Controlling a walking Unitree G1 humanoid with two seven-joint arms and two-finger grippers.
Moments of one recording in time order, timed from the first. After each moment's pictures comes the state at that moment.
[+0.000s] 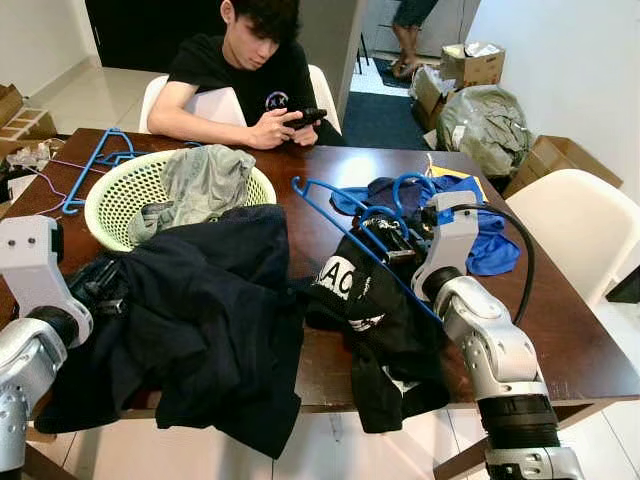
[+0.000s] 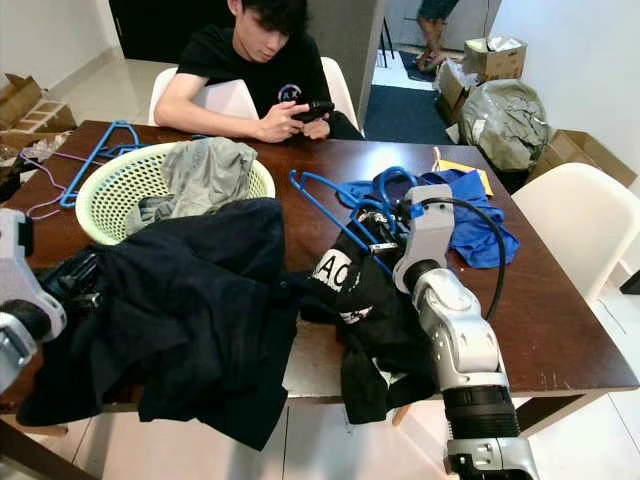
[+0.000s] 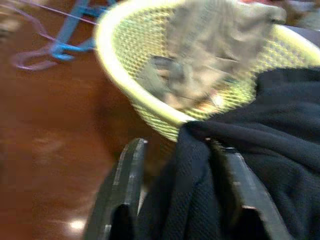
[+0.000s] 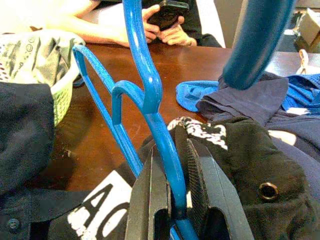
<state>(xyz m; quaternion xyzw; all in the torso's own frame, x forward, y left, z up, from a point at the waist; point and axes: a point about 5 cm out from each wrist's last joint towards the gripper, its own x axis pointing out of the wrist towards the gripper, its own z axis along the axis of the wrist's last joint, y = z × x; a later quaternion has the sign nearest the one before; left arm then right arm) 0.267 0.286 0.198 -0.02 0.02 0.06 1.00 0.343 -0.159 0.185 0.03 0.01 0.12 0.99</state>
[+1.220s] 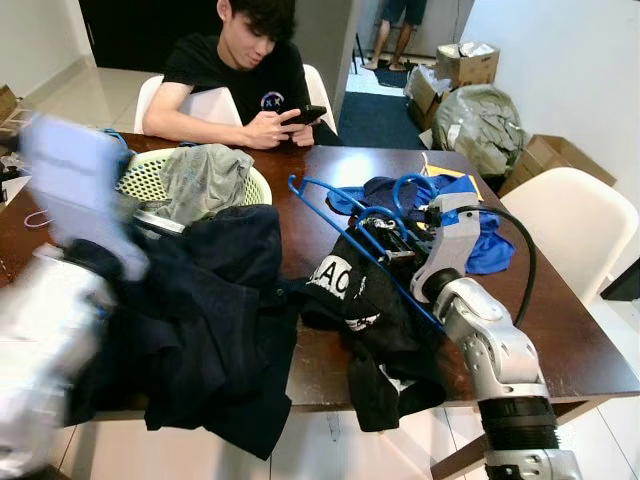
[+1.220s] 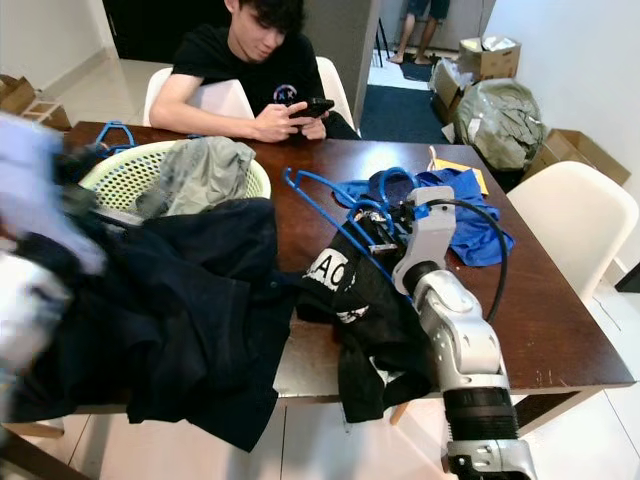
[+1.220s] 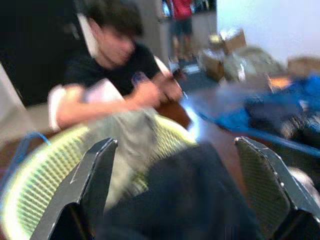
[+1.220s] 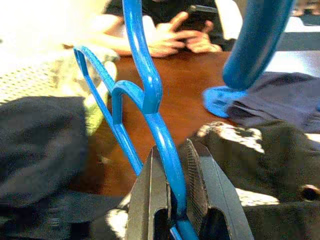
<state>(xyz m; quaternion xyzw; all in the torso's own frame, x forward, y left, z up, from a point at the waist) 0.258 0.160 0.254 0.12 -0.13 -0.10 0.98 0.343 -0.141 0.191 0.08 -0.01 0.18 0.98</state>
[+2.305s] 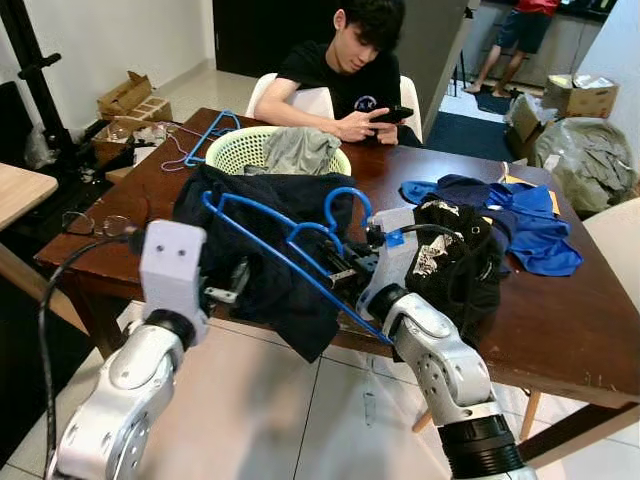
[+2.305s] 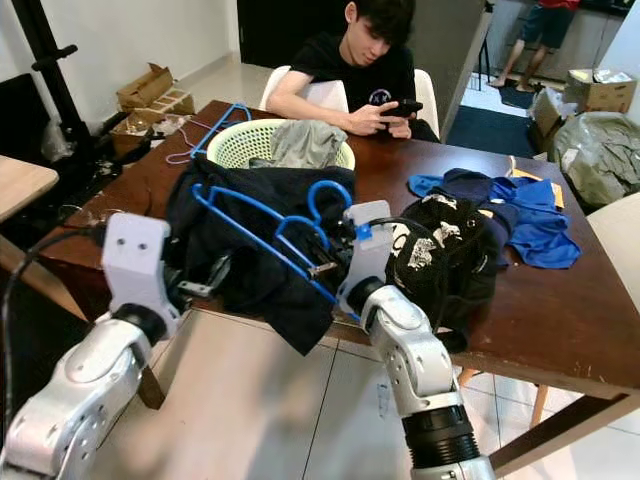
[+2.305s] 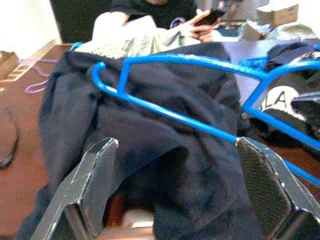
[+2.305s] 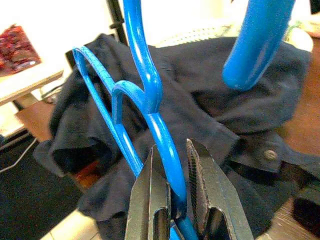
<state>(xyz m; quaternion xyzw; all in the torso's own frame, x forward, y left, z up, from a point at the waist) 0.267 0.151 0.207 0.03 -0.08 -0.11 0.99 0.324 -0.095 0.176 0.11 0.00 0.25 0.96</state>
